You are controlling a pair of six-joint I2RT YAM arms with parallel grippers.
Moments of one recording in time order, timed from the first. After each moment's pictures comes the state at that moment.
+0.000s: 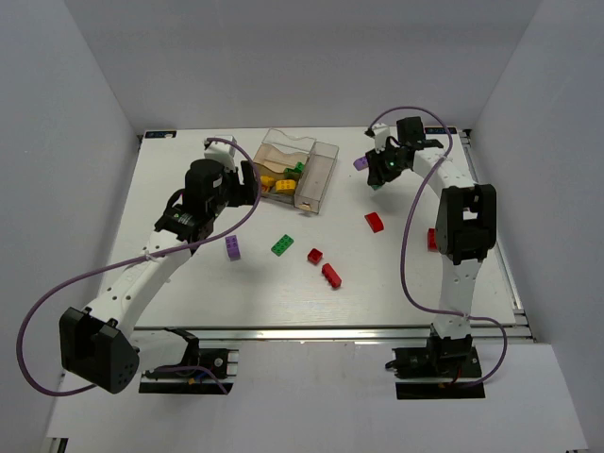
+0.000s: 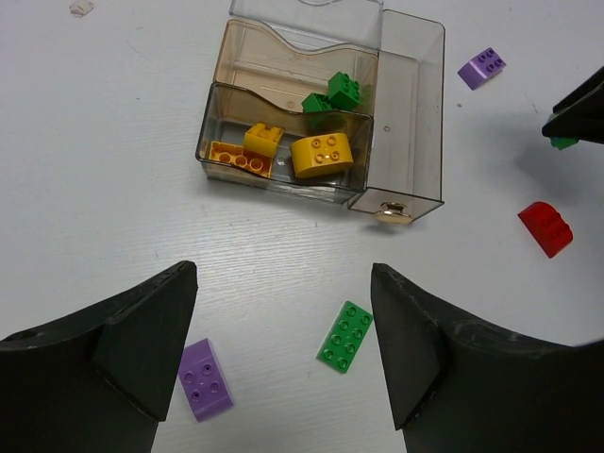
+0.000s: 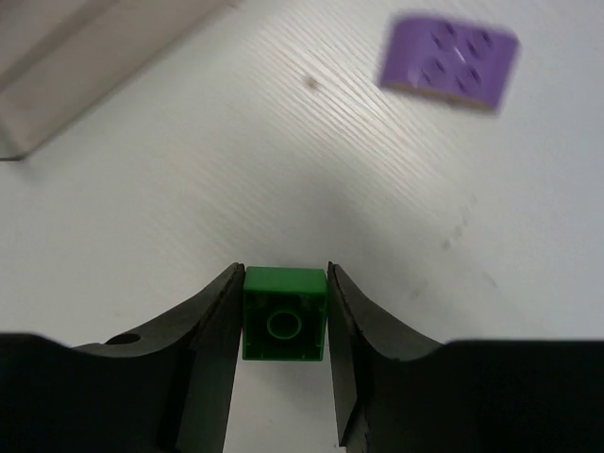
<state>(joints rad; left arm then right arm) -0.41 1.20 1.04 -0.21 -0.14 -0.22 0.15 2.15 1.76 -0.57 -0.41 -0.39</state>
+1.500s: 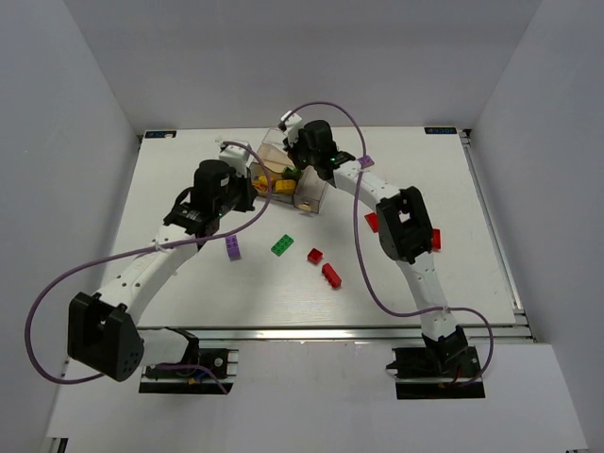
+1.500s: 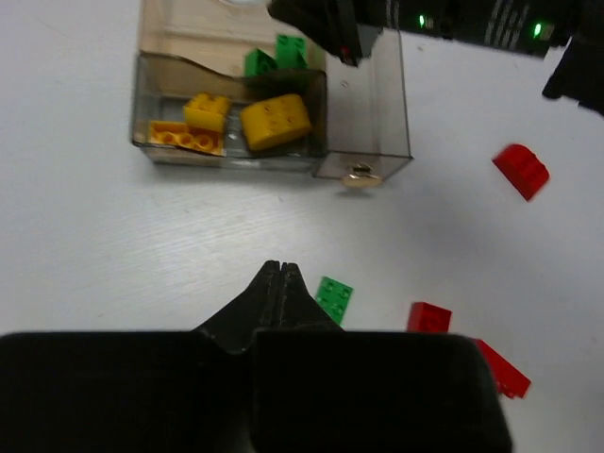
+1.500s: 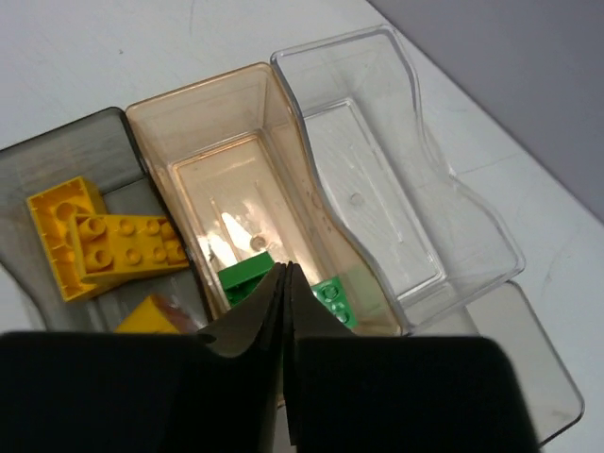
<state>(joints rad) -0.41 1.25 1.02 -0.19 -0.01 -0.18 0.58 2.43 2.07 -0.03 -0.17 -0.27</state>
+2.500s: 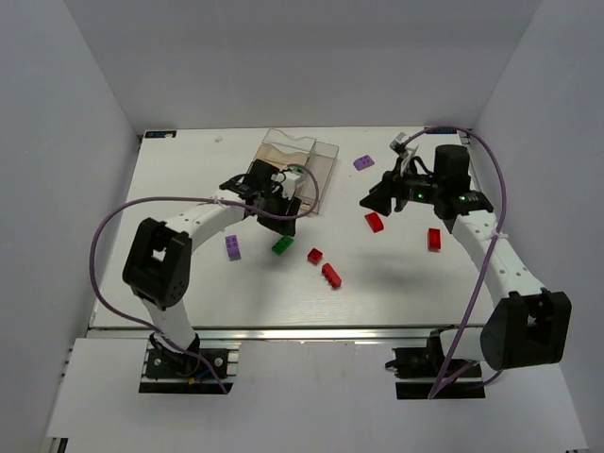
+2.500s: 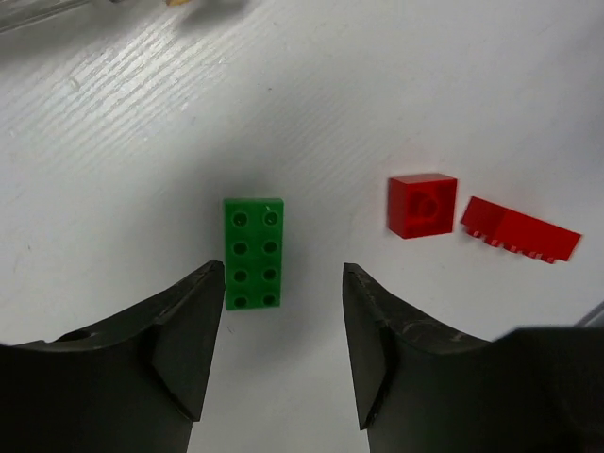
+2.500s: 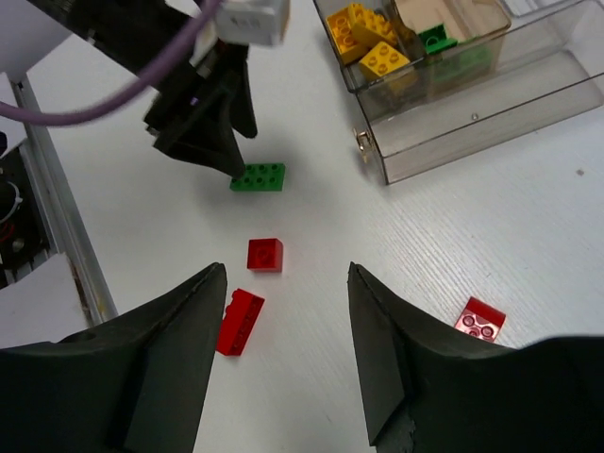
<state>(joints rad) -0.50 1.75 1.27 -0.51 0.29 0.00 0.18 1.31 1.08 -0.30 -0.88 -0.14</state>
